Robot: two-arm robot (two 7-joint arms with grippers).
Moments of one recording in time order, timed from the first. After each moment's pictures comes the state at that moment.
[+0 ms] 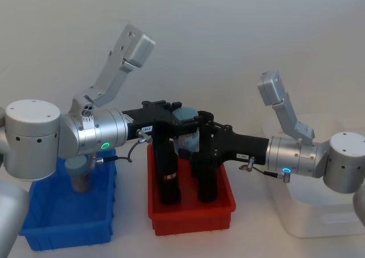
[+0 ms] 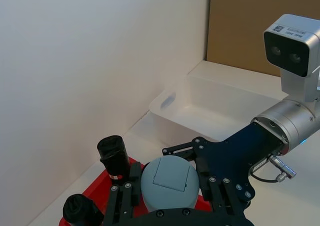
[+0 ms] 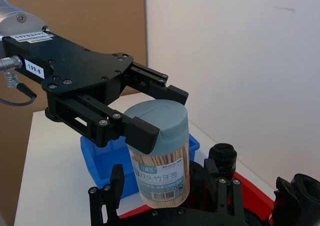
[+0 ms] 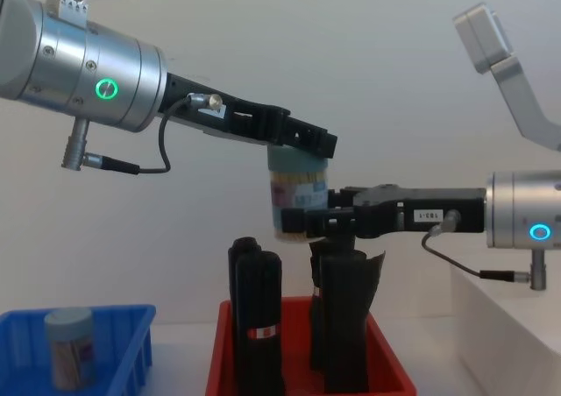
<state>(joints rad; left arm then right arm) -0.59 0.30 0.33 -1.53 -0.25 0.66 -0.65 0.67 0.18 -0.37 -0.96 0.30 0.03 0.99</state>
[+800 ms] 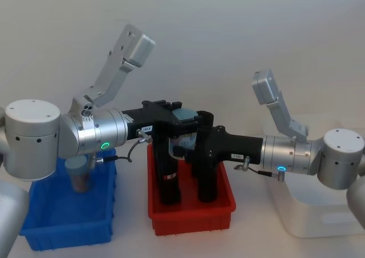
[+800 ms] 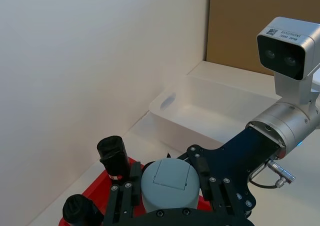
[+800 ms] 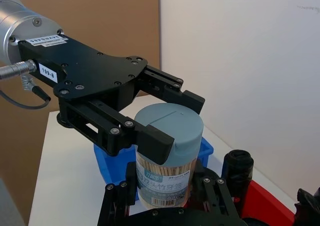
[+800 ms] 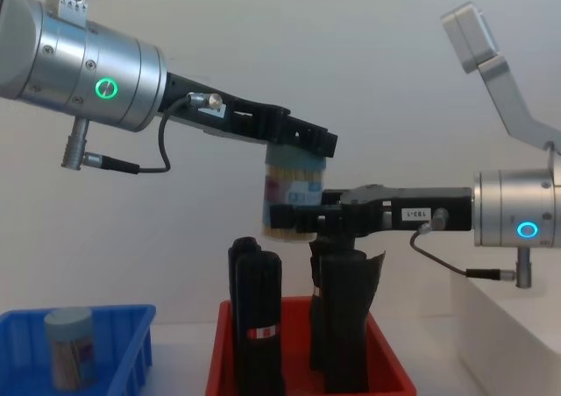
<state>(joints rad) -0.59 0.30 0.33 -1.53 -0.25 0.66 -0.65 0.71 0.16 -0.39 -0.90 0.32 0.01 1.05</state>
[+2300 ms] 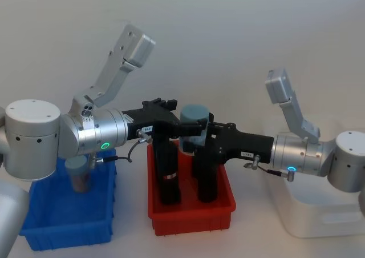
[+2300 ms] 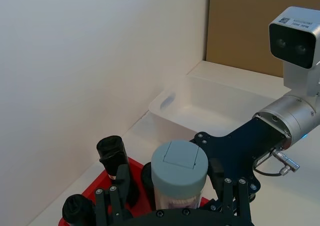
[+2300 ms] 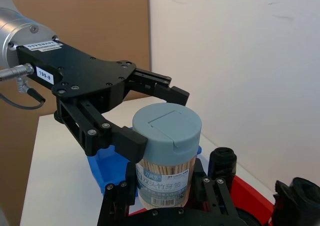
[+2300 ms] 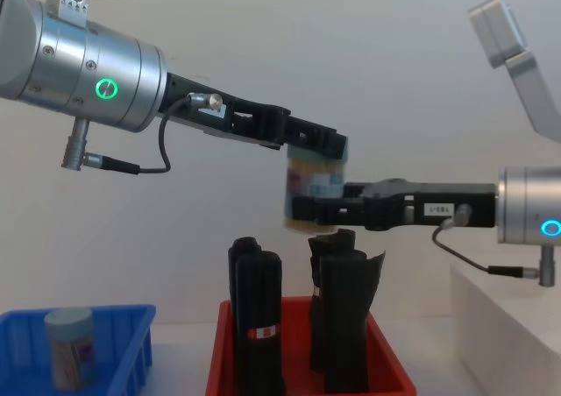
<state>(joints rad) -0.59 0.30 0.33 -1.53 -0.25 0.66 -0.65 0.68 0.20 -0.39 -0.95 0.35 0.00 1.01</state>
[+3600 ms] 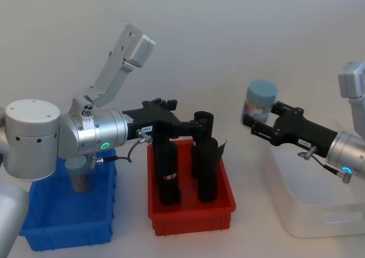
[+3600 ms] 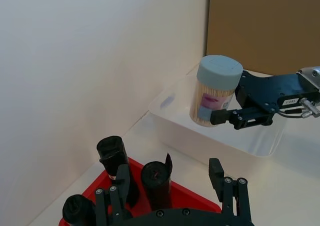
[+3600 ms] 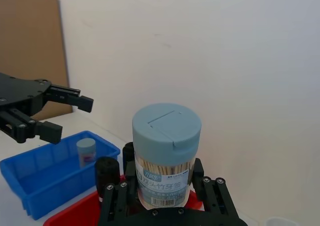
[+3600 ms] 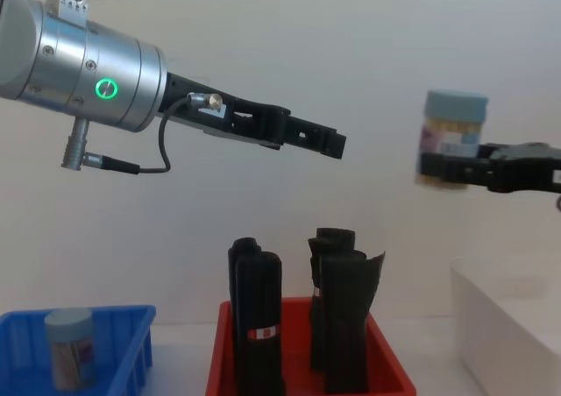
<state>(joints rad) -0.59 0.30 0.33 -1.53 -0.25 0.66 -0.65 0.46 0.38 -0.28 -1.29 0.43 0.03 0.68</state>
